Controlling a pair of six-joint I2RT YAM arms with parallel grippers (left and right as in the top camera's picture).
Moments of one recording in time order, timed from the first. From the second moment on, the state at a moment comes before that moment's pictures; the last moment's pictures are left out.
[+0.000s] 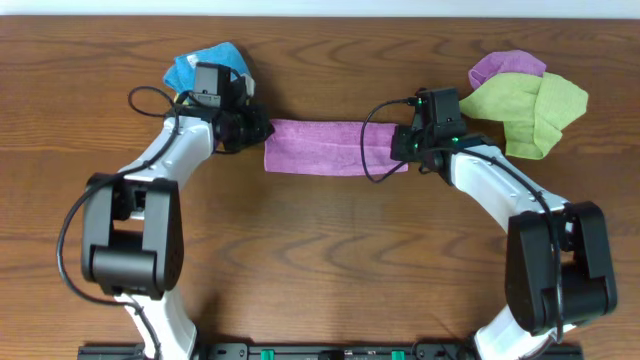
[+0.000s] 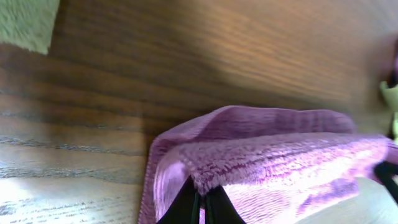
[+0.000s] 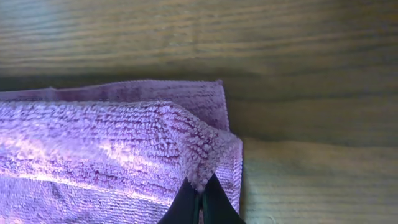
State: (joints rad) left arm -0.13 1.97 1.27 -0.39 0.48 -0.44; right arm 0.22 1.81 1.07 -0.28 -0.08 0.31
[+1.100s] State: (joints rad) left arm -0.10 2.01 1.27 -0.34 0.45 -0.42; right arm 0.22 1.86 1.08 -0.21 0.06 0.29
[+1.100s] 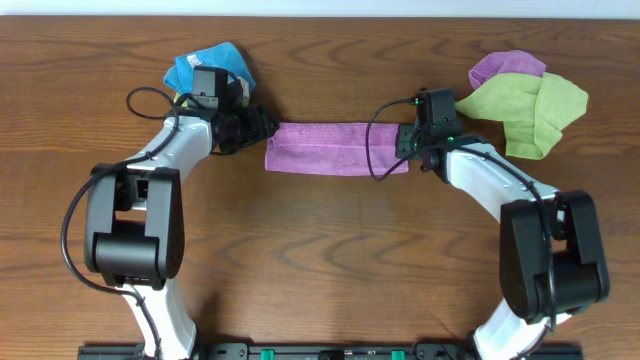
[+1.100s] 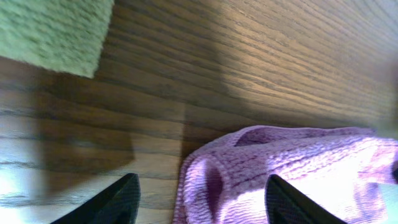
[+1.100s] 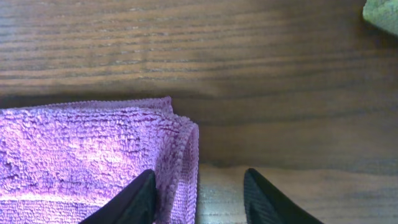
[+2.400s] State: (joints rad) left arm -0.32 2.01 1.28 -0.40 0.18 -0.30; right arm 0.10 1.60 0.80 -0.22 -0.37 0.91
